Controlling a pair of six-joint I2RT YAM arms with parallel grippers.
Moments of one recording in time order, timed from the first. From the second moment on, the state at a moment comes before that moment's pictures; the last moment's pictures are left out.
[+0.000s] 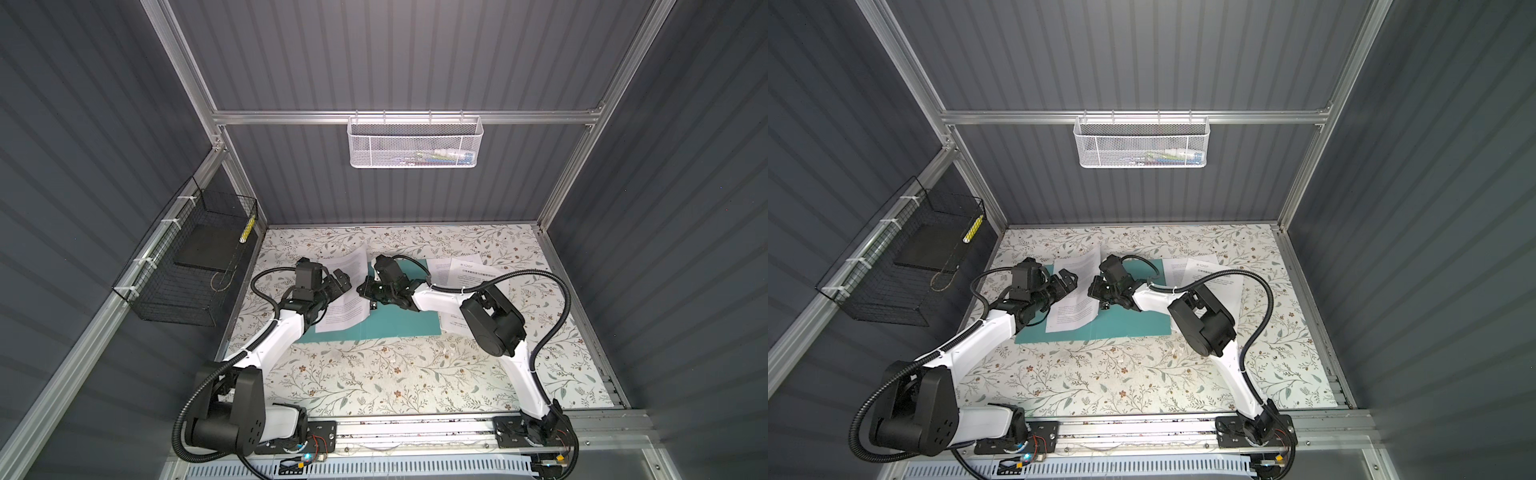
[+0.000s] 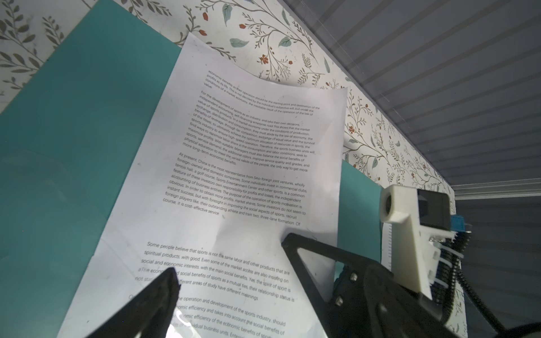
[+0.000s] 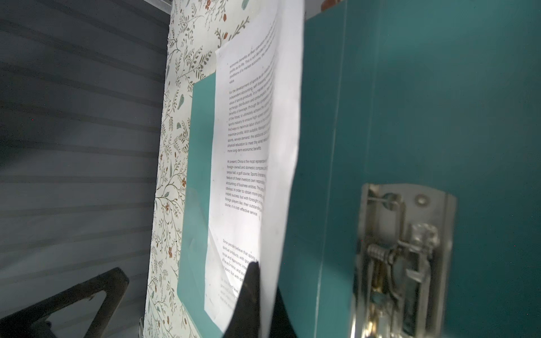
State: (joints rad) left arm -0.21 1.34 0.79 -0.14 0.08 -0.73; right arm 0.82 2.29 1.61 0.08 -0.22 0.96
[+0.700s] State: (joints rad) left arm -0.19 1.34 0.75 -0.13 0.12 -0.73; right arm 0.85 2.35 1.65 0.04 -0.18 1.03
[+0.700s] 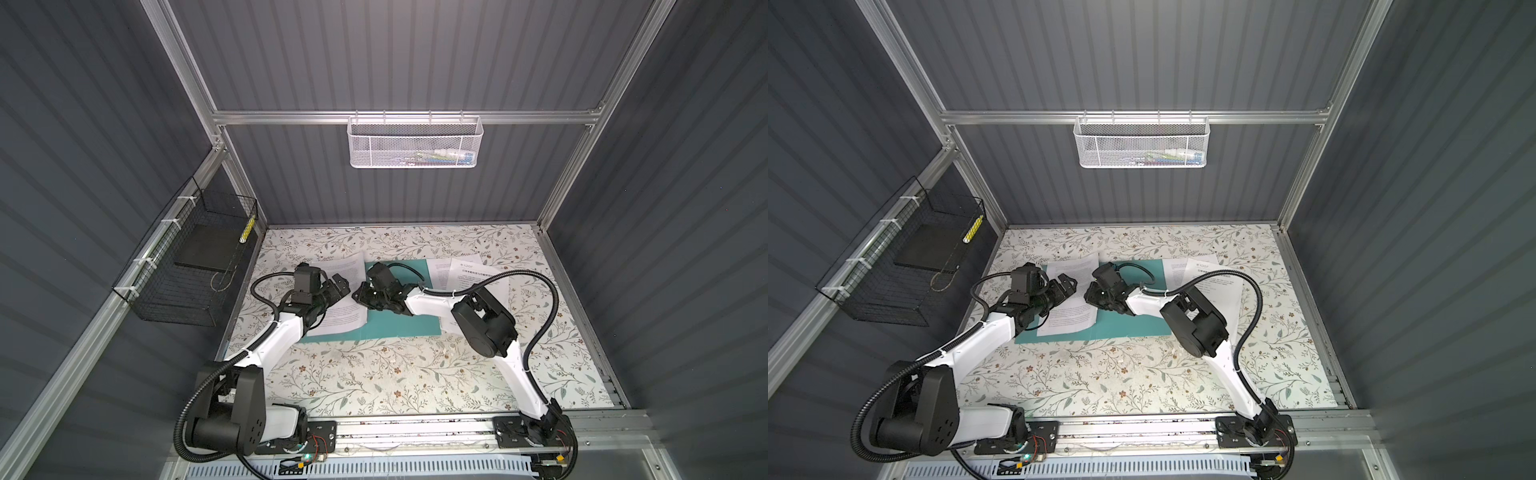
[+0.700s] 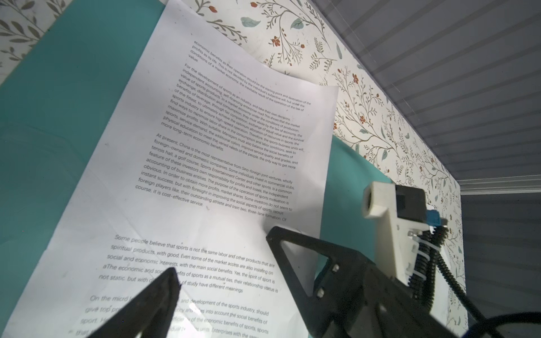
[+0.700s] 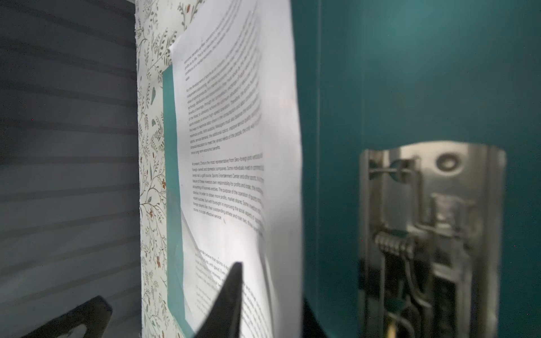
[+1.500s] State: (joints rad) left arm -0.18 1.35 0.75 -0.12 0.12 -0.73; right arm 0.77 2.36 1.70 0.08 -0.23 0.96
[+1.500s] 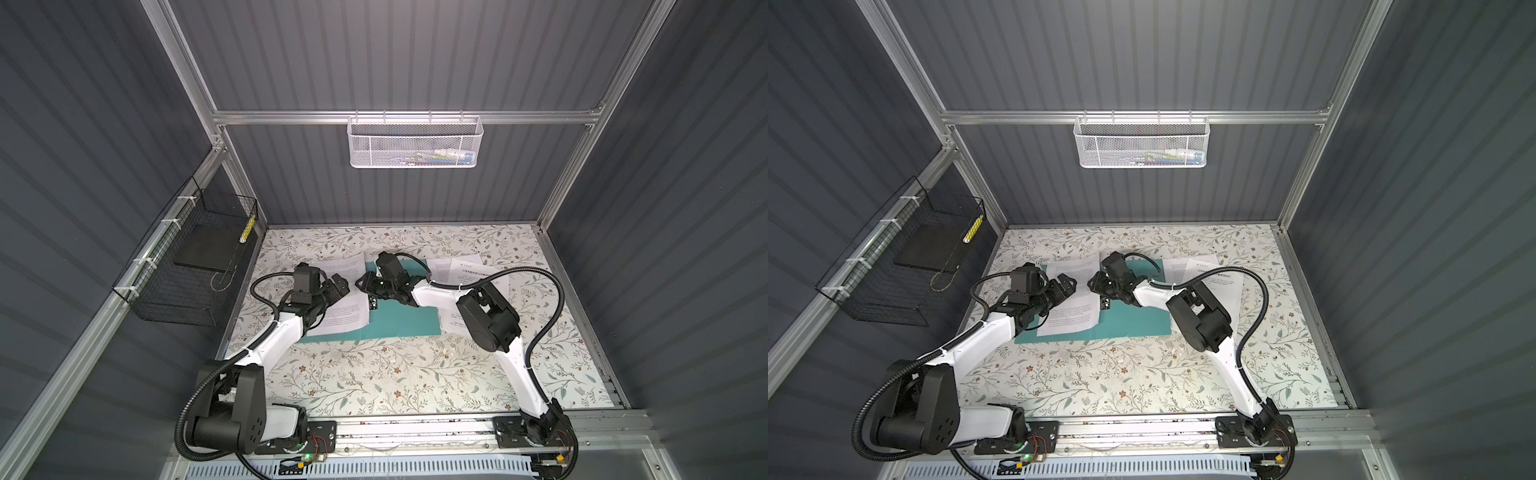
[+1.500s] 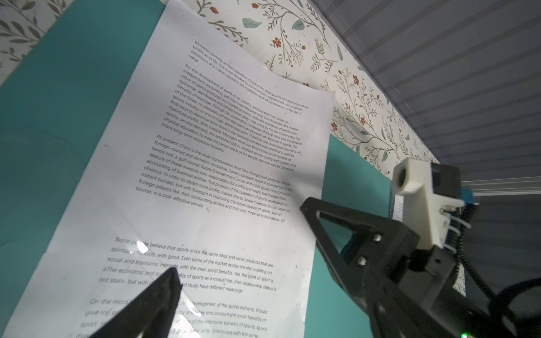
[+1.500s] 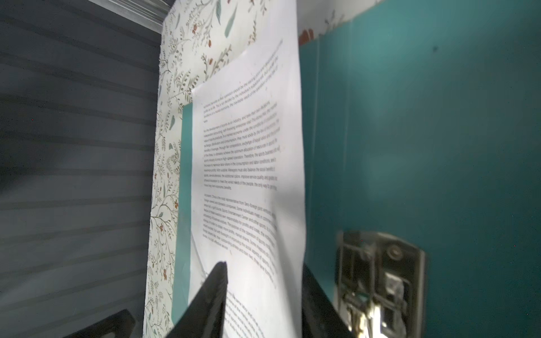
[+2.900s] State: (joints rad) left arm -0.17 1.38 0.75 -0.12 0.13 -0.73; right arm 0.75 2.43 1.64 0.20 -0.27 1.10
